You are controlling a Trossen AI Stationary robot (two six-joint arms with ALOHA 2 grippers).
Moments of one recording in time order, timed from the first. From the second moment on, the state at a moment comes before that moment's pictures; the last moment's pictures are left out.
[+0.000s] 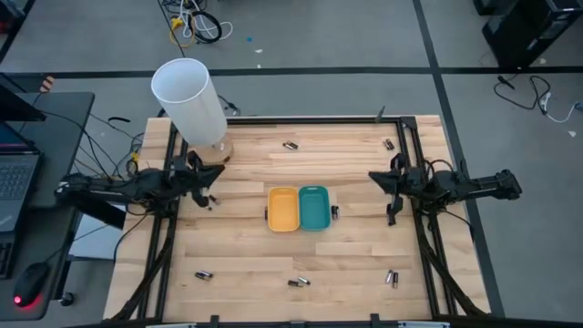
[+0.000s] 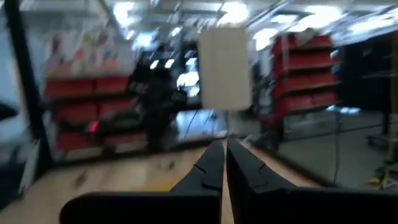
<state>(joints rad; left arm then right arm) -0.07 0.27 0.13 0.30 -0.44 -0.25 0.13 0.01 0.01 0.23 0.40 0.02</state>
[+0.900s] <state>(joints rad) 0.18 1.43 0.93 0.14 -0.47 -0.60 -0.04 0.11 0.01 0.13 0.37 1.13</state>
